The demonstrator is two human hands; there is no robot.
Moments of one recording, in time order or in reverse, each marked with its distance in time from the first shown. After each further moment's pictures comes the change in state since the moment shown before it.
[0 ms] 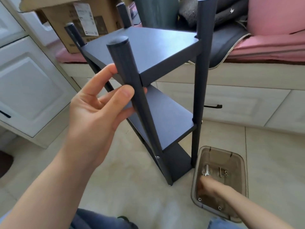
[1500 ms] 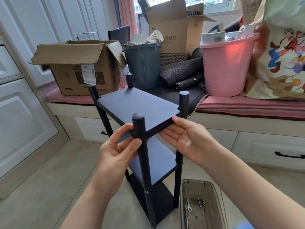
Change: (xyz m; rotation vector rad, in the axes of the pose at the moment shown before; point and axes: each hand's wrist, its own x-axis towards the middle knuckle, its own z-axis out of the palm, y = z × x) left_hand -0.006 0.017 -0.030 -0.253 -0.087 -0.155; right_hand -0.264 -0.190 -0.254 2.025 0.368 -0.555
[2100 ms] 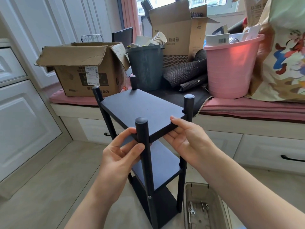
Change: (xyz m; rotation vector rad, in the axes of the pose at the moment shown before) left_hand -0.001 0.001 -0.004 -0.022 -0.001 -0.001; right_hand 0.000 0.008 0.019 0.054 -0.013 -0.061
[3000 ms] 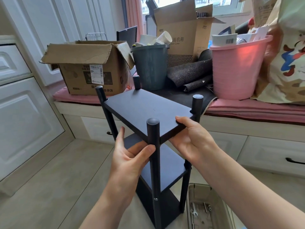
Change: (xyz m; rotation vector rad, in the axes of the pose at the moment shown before) left_hand -0.005 -0.001 0.005 -0.062 0.065 -0.082; right_hand 0.012 0.011 0.012 0.113 -0.033 0.027
